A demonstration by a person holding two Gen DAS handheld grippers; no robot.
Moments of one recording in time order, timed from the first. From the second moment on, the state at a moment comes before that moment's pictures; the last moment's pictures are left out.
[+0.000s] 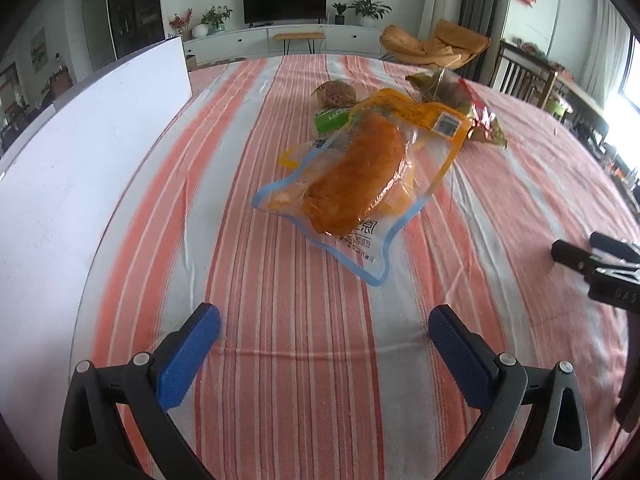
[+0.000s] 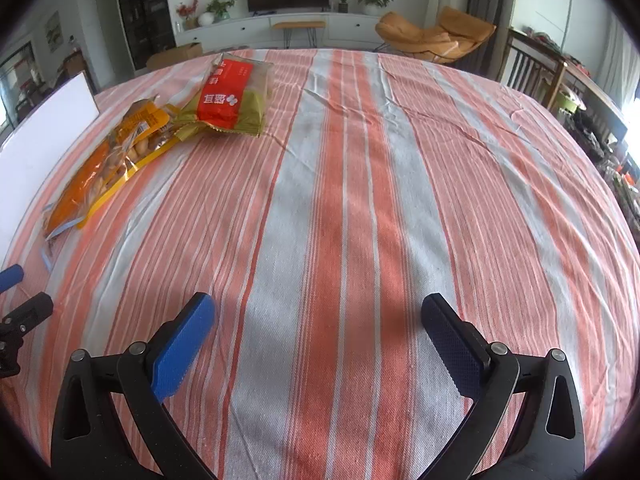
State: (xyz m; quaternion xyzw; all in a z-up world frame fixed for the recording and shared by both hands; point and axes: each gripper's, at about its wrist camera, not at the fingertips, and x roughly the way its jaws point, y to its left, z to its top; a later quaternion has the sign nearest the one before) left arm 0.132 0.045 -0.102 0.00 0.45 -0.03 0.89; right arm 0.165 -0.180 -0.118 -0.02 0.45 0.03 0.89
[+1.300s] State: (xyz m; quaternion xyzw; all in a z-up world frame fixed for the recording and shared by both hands) left arm 0.134 0.043 -0.103 0.01 0.45 -0.02 0.89; right arm 0.166 -0.180 -0.119 -0.02 0.45 0.03 0.89
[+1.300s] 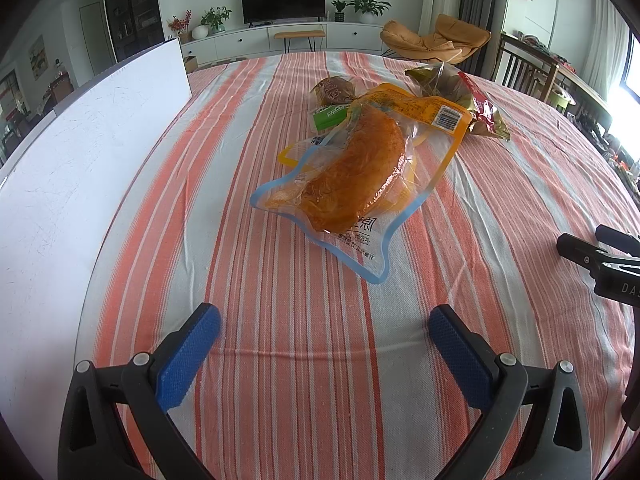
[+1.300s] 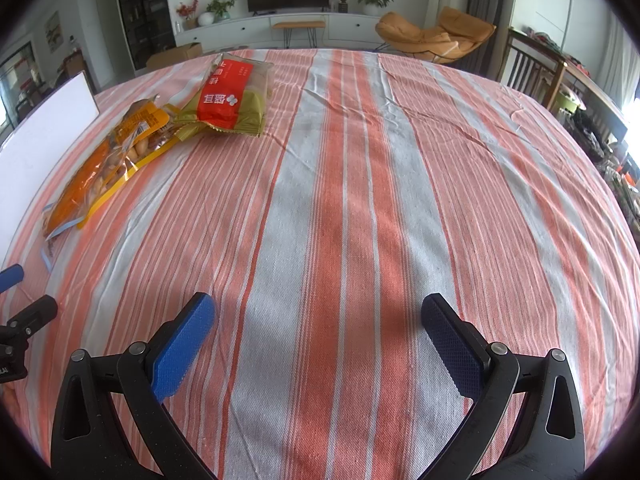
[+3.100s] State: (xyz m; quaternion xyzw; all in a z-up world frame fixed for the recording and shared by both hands) left arm 0.135 0.043 -0.103 0.01 0.45 -0.02 0.89; right arm 0.167 -0.181 -0.119 -0.02 0.45 0.03 0.89
